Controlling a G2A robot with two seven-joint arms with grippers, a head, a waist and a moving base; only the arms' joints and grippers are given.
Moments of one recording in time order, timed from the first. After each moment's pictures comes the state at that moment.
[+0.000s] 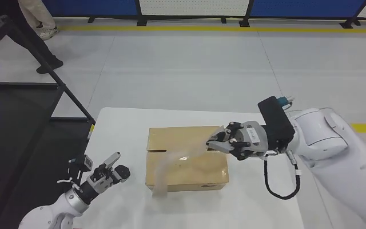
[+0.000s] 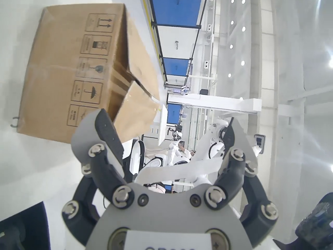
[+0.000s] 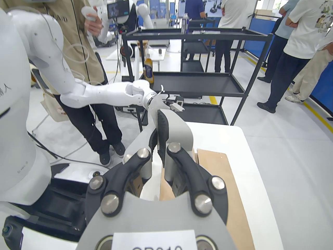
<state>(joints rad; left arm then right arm) 1.47 -1.18 -1.79 -1.86 -0.39 0.05 -0.80 -0.38 -0.82 0.86 -1.67 -0.03 -1.00 0.49</state>
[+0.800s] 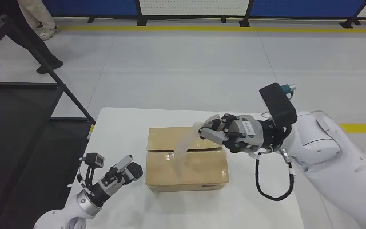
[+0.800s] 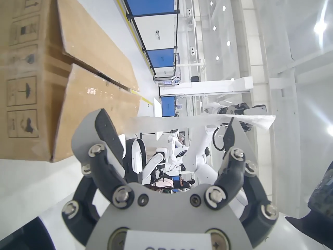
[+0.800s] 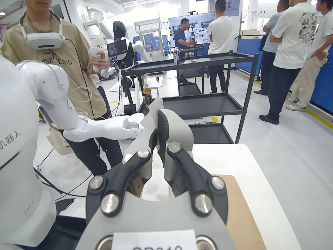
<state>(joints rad) 1.45 -1.19 -1.67 -1.89 -0.37 -0.08 -0.77 -0.38 -0.86 0.85 -1.73 -0.01 -0.85 0.37</state>
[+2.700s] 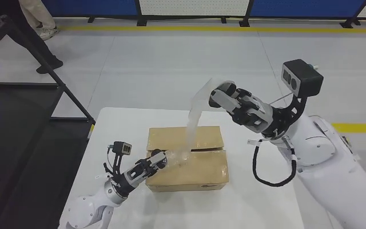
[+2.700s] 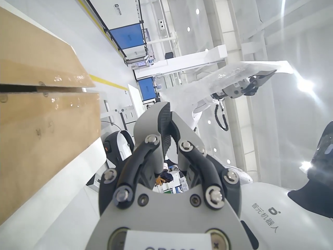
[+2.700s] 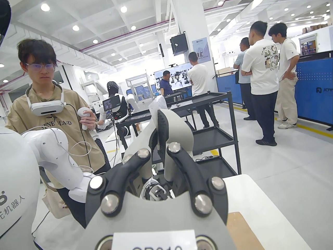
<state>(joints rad) 1.29 -1.19 -1.47 -1.81 -0.41 -0.26 -0.76 -0.50 -0.96 1.01 -1.70 0.08 -0.72 0.30</state>
